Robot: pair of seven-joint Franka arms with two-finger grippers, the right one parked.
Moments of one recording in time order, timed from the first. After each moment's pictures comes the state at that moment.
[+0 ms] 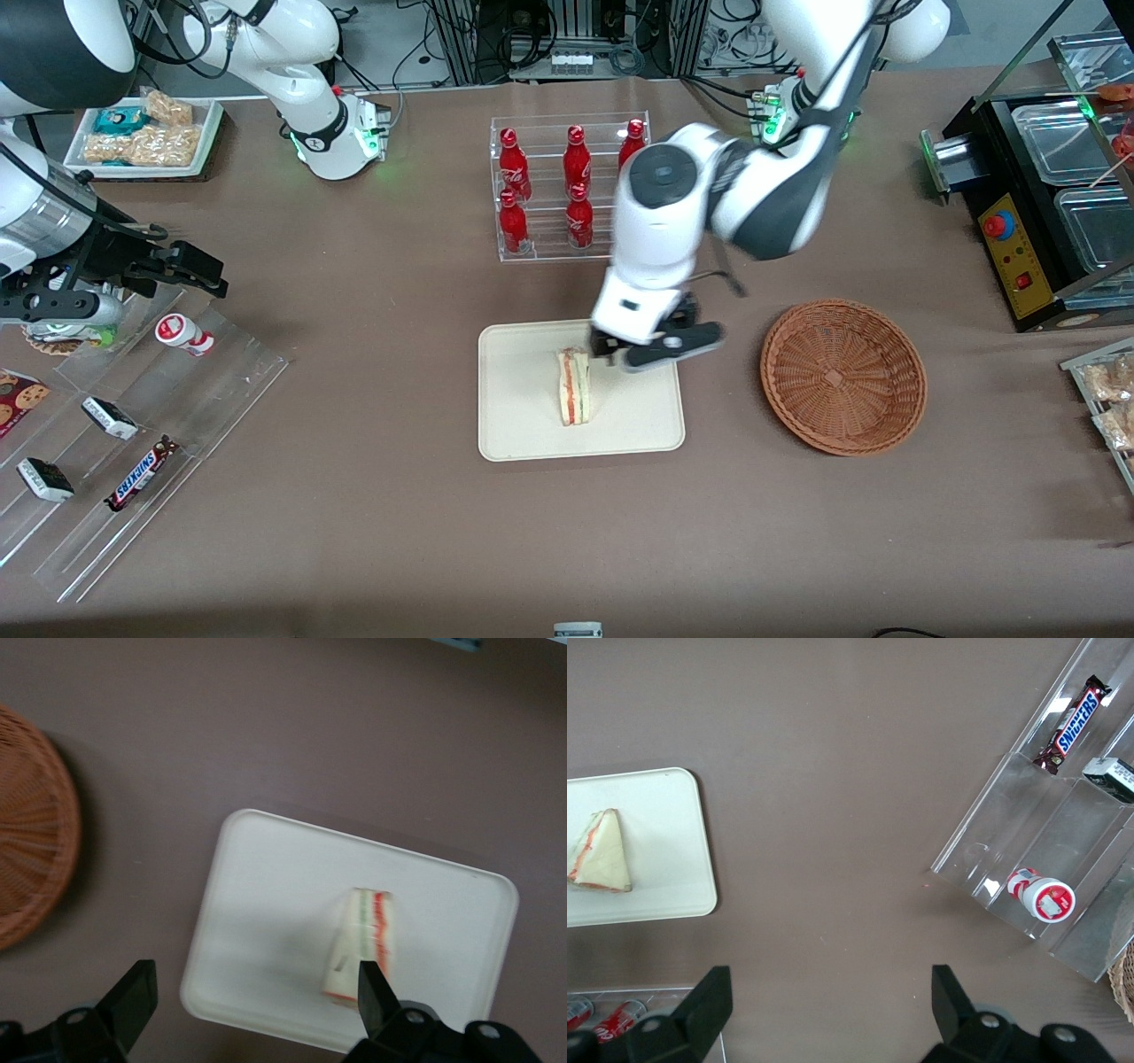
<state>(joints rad) -0.71 0.40 0.14 -1.48 0.05 1.98 -0.93</state>
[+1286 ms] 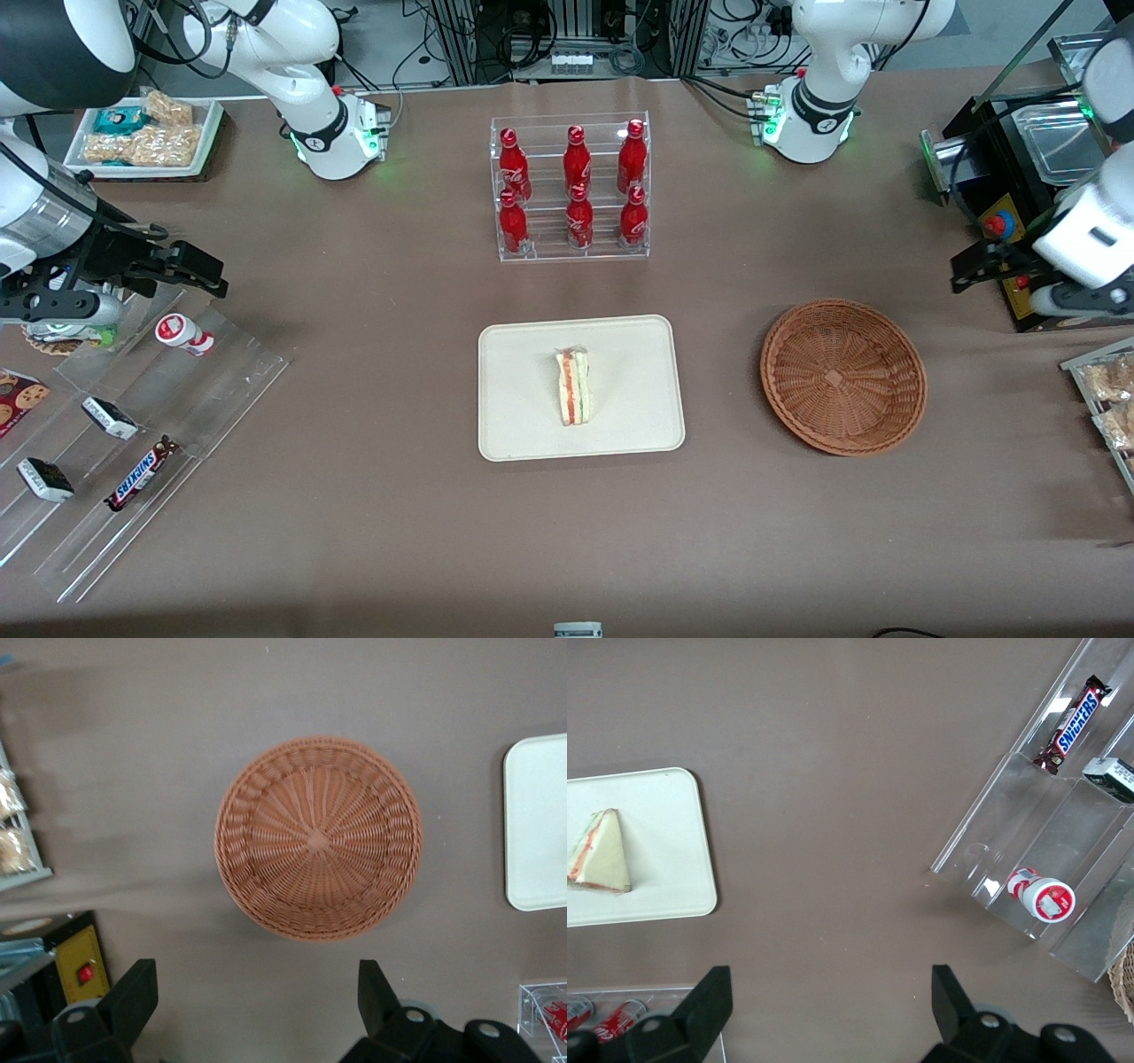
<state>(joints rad) -0.07 -0.03 0.09 -1.73 0.02 1.72 0.10</state>
